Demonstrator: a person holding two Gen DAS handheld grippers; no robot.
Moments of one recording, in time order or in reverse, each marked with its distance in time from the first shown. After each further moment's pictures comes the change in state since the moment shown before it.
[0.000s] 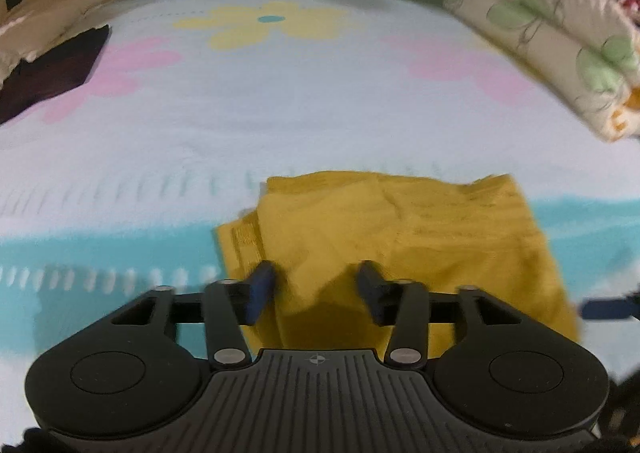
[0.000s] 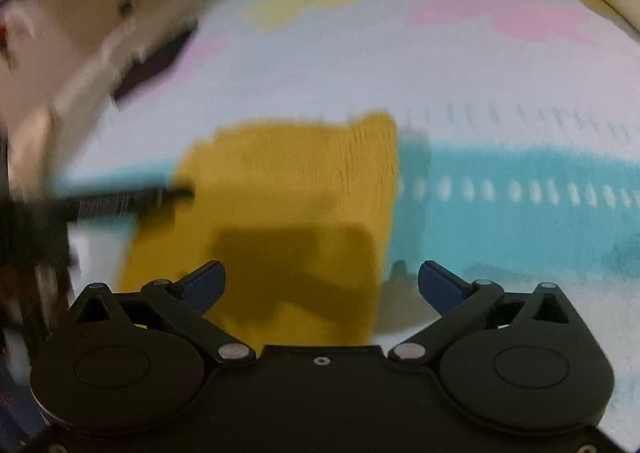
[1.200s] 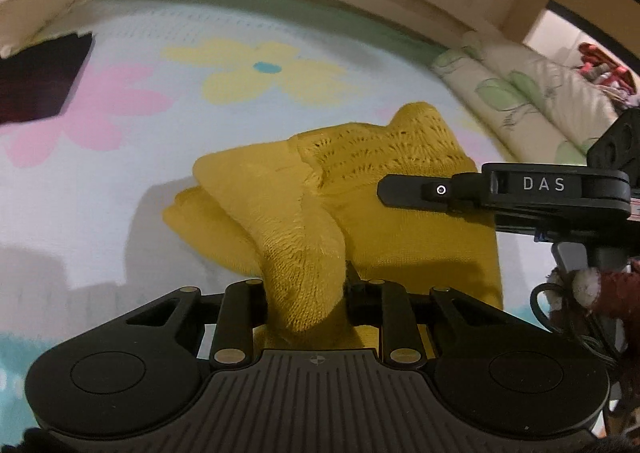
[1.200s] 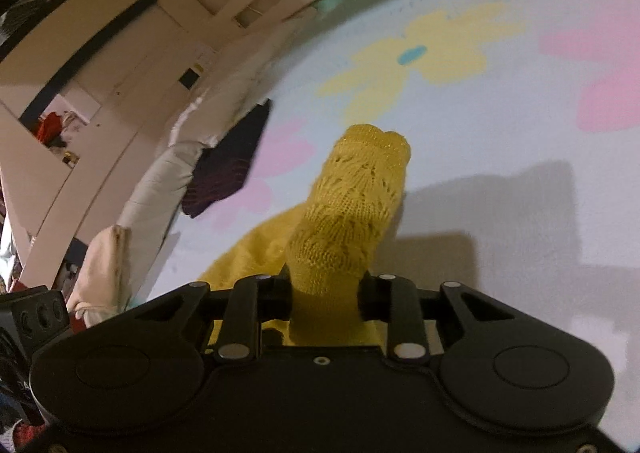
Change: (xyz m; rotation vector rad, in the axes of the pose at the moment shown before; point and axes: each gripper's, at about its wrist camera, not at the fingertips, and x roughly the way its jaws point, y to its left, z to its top) left arm -0.026 0.055 0.080 -0.130 -0.080 -0.215; right arm 0.031 0.013 0.155 0.141 -0.174 0.453
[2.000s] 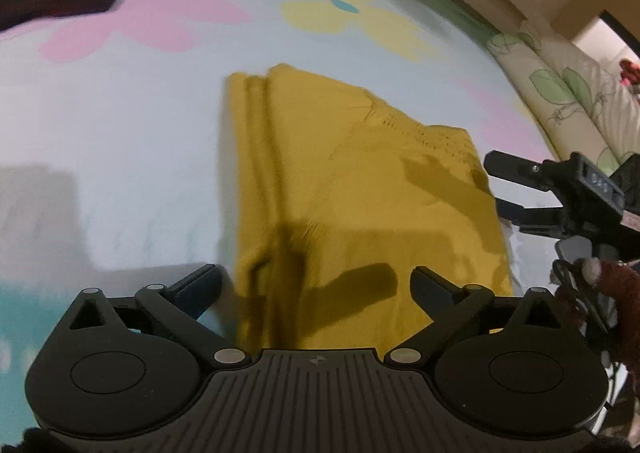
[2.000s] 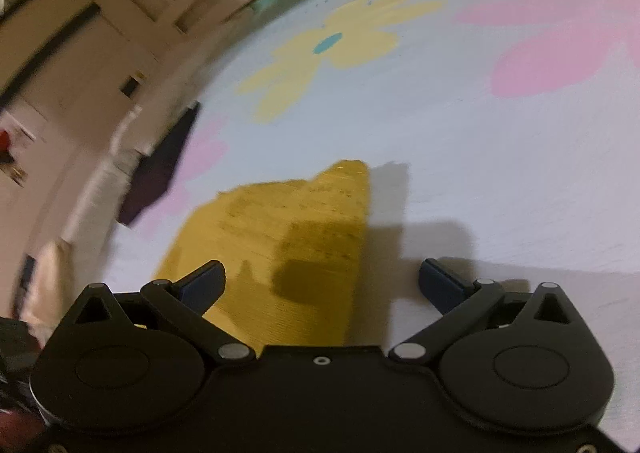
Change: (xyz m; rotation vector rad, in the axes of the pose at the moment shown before) left arm 0.061 0.090 -0.007 -0.144 0.149 0.013; right arm 0.034 -0.072 -0.009 0.123 0.002 -0.081
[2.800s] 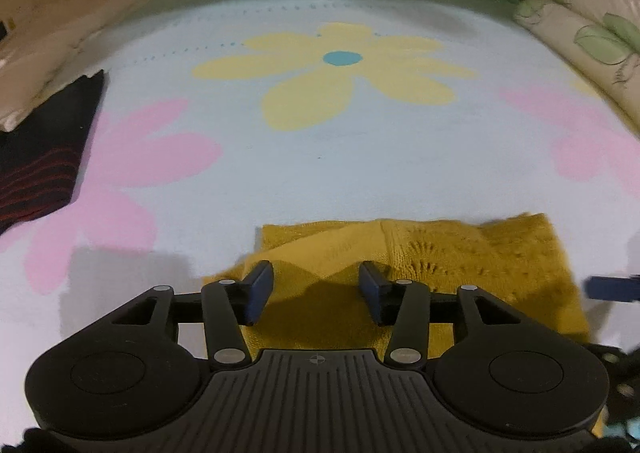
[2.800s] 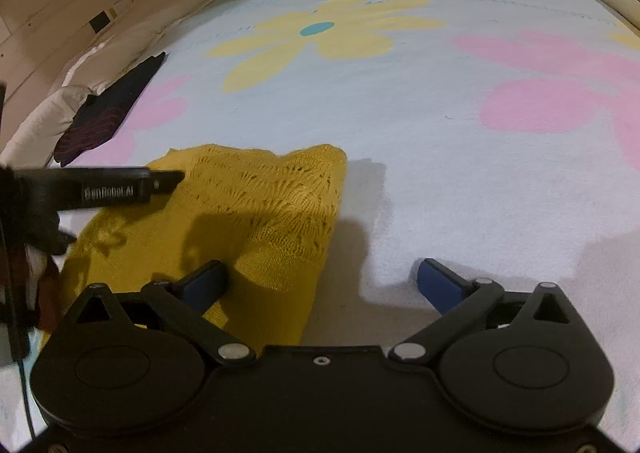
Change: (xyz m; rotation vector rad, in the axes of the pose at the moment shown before) left arm 0.056 -0.053 0.095 0.269 -0.071 0.273; right arm 0.010 0.029 -0.010 -0.246 0.032 -0.305
